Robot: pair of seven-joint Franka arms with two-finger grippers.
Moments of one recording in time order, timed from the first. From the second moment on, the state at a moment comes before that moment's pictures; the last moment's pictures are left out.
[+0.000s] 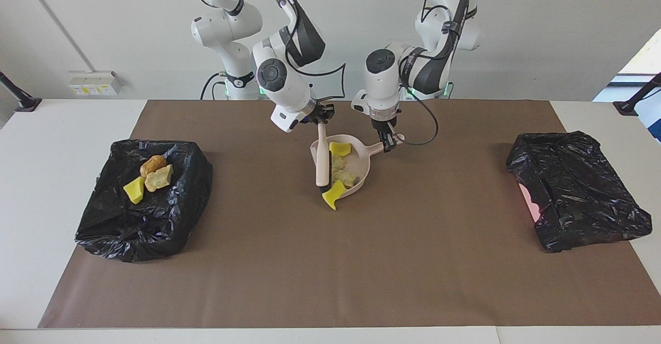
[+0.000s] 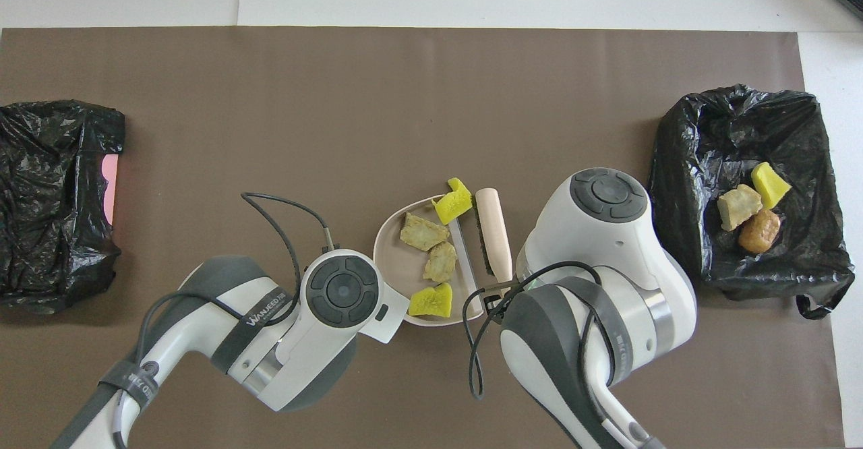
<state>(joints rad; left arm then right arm) -0.63 0.04 -0.04 -2.19 0.17 2.13 0.61 0.41 0.05 0.05 -2.01 0.20 1.73 0.19</state>
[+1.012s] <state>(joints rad) -0.63 0.04 -0.04 -2.19 0.17 2.13 0.58 0.42 0.33 0.05 -1.77 -0.02 1.72 -0.14</state>
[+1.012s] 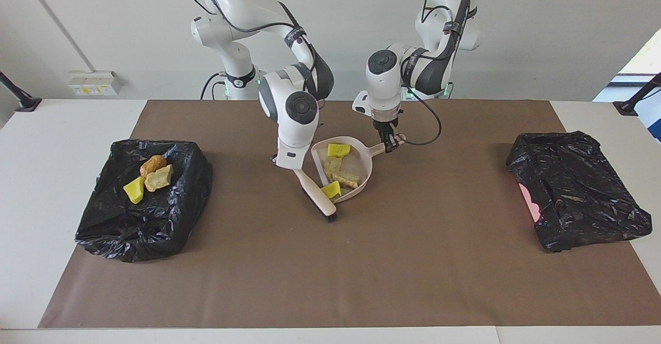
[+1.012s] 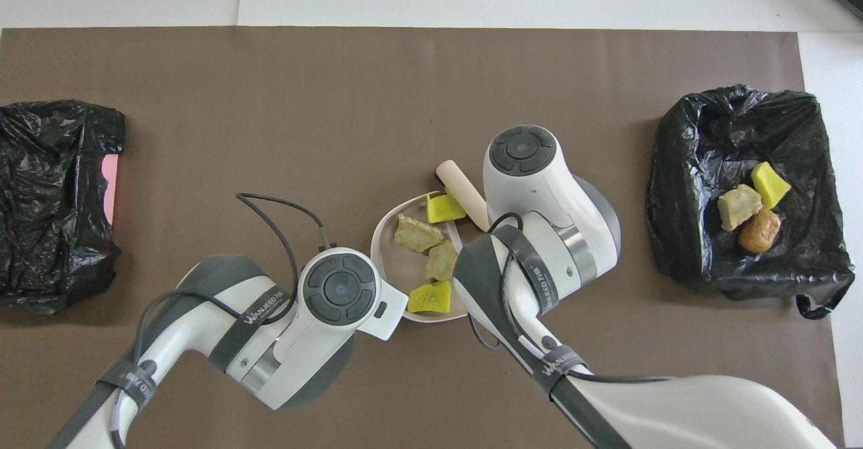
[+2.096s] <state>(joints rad) -0.54 0.03 -0.03 -2.14 0.17 2.12 0.74 0.36 0.08 0.04 -1.80 0.04 1.53 0.22</state>
